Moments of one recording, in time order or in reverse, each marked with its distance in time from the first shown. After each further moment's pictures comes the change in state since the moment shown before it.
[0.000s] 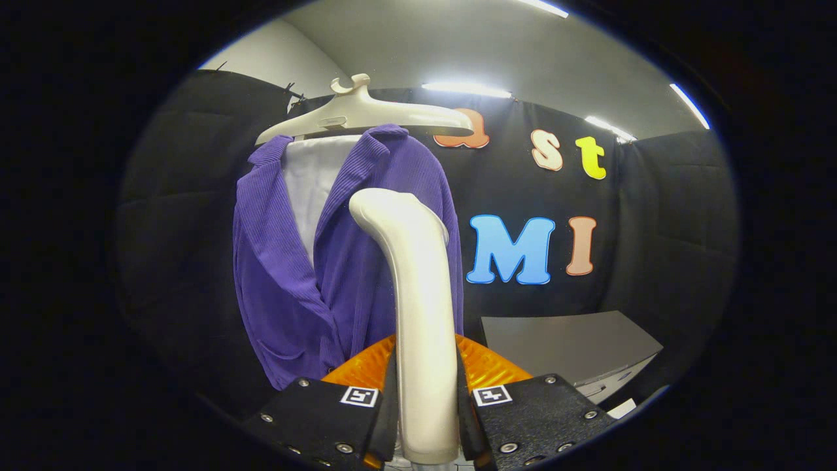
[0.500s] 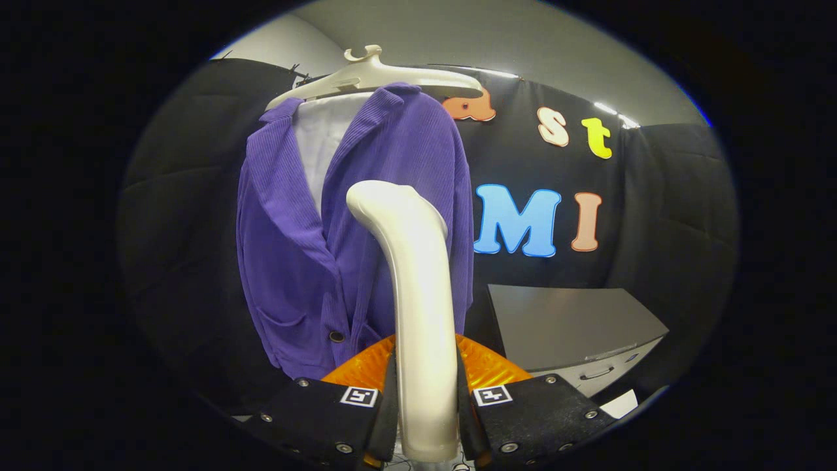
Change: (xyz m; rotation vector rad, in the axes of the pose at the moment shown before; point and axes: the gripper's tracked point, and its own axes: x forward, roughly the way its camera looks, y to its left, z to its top) arm -0.005 0.012 -0.067 -0.023 0.134 0.025
